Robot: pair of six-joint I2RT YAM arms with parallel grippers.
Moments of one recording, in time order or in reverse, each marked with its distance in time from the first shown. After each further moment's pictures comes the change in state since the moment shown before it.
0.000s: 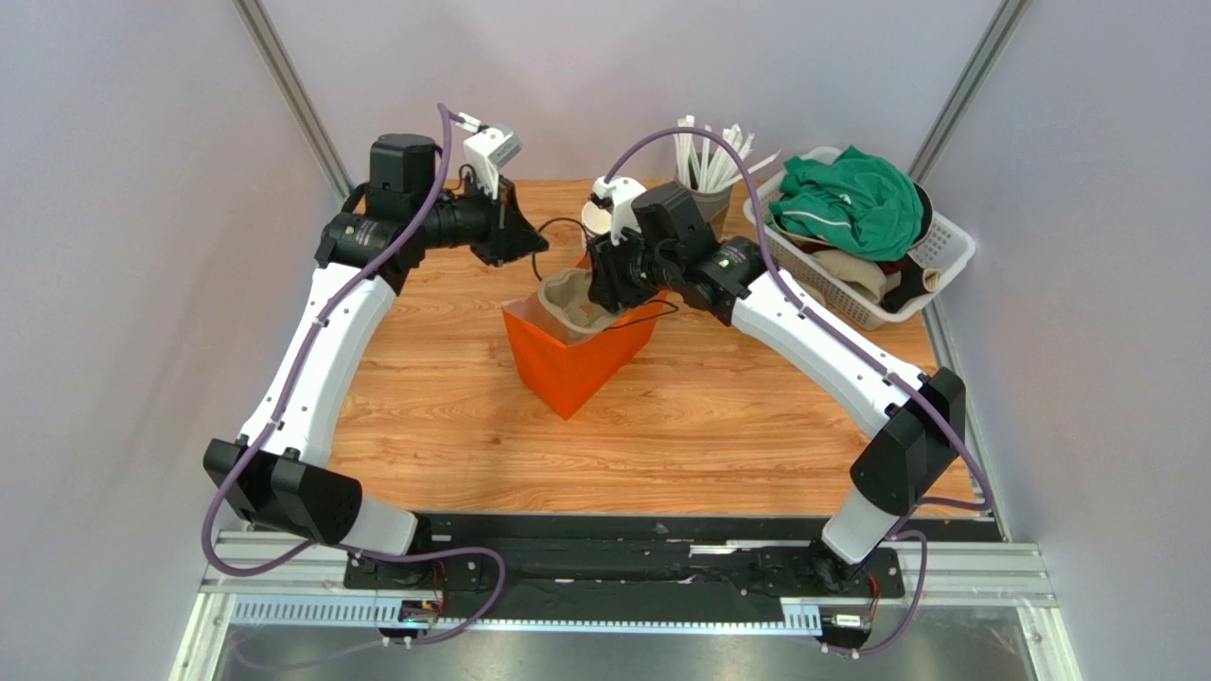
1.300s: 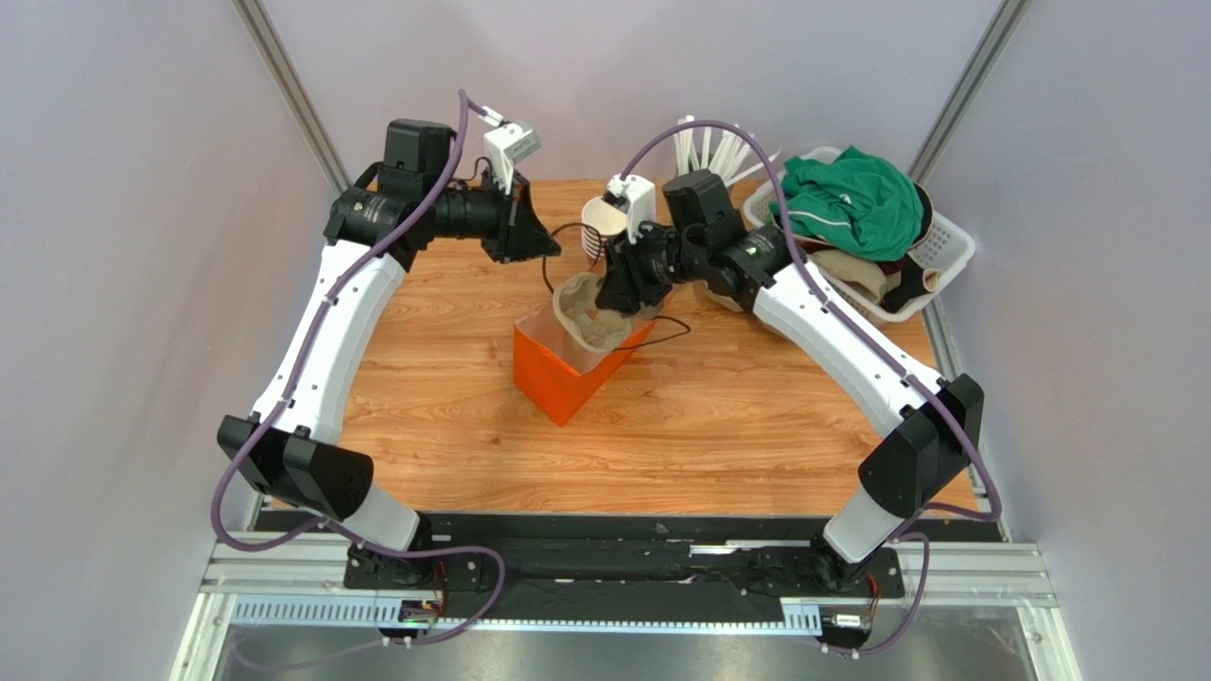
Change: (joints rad) left arm -0.026 0.098 0.169 -0.180 0.088 0.074; right arm -0.094 -0.035 0.004 -0.047 -0.340 -0.115
